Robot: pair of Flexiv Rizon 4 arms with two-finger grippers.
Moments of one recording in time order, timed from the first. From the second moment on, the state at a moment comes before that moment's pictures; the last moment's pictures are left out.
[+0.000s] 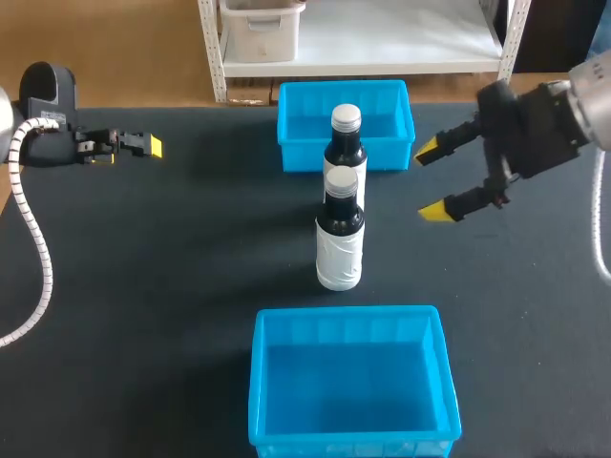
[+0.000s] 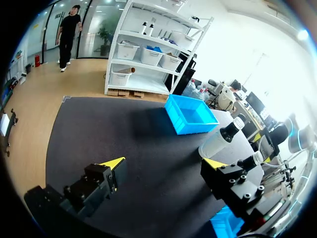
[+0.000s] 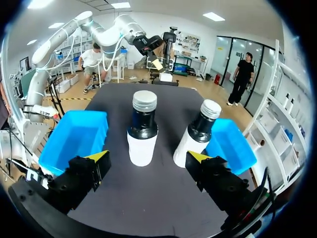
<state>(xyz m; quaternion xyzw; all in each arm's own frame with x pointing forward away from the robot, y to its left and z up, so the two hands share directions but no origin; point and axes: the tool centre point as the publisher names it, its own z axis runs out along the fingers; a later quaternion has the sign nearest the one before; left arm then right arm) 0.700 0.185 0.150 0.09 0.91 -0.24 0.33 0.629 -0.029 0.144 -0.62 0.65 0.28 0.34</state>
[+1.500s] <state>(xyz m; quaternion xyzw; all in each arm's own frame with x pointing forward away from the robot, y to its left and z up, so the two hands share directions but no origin) 0.700 0.185 0.150 0.09 0.91 -0.24 0.33 0.625 0.075 0.124 -0.62 0.61 0.35 0.35</state>
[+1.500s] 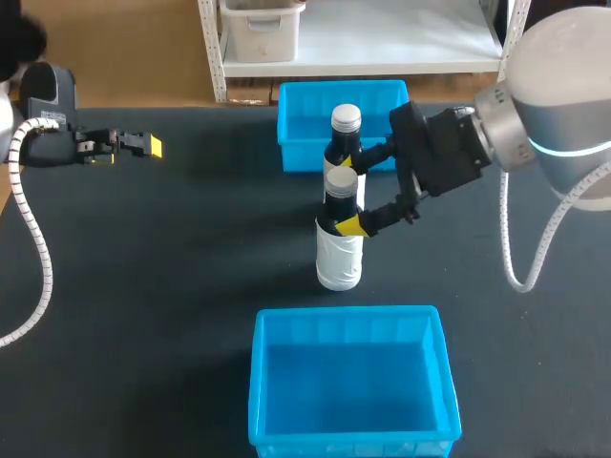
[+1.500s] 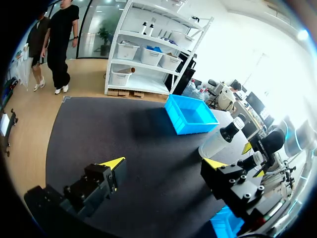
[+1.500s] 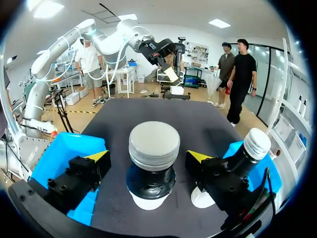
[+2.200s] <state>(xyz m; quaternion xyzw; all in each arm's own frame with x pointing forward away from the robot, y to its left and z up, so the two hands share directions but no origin) 0.700 0.185 0.150 0.09 0.91 -0.24 0.33 0.629 0.085 0.120 -0.61 0.61 0.36 0.35</state>
